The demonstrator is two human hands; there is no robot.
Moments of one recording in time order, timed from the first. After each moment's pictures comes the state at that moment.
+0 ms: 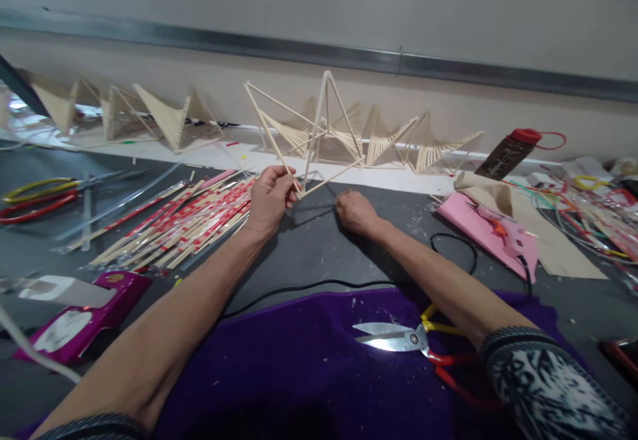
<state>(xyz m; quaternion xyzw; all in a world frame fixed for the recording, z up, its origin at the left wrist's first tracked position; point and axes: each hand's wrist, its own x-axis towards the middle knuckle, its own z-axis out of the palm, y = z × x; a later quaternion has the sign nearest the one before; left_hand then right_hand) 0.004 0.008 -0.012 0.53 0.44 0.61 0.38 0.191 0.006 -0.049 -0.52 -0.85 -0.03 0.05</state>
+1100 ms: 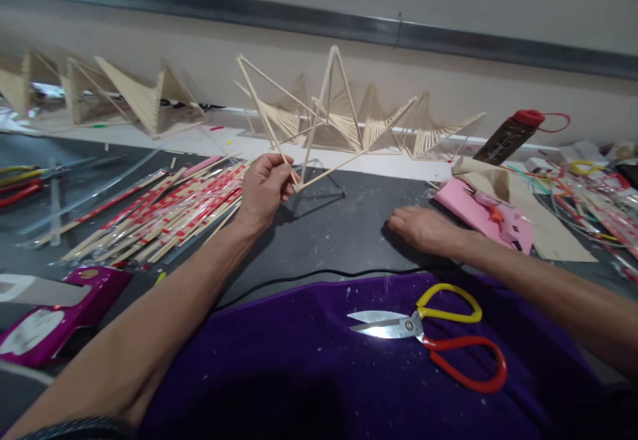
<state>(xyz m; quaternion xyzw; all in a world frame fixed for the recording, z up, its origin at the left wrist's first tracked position) 0.014 0.002 -0.015 0.56 0.44 0.59 0.39 0.319 -0.060 -0.036 -0.39 -0.92 -0.06 -0.07</state>
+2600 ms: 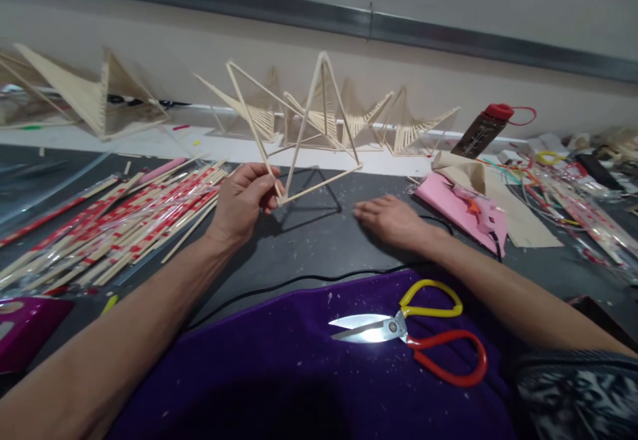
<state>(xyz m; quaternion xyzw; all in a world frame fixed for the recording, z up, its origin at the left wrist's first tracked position) 0.022 -0.007 -0.017 0.57 0.41 0.55 0.45 0.306 -0.046 -0.045 -0.42 -0.90 -0.07 -0.01</state>
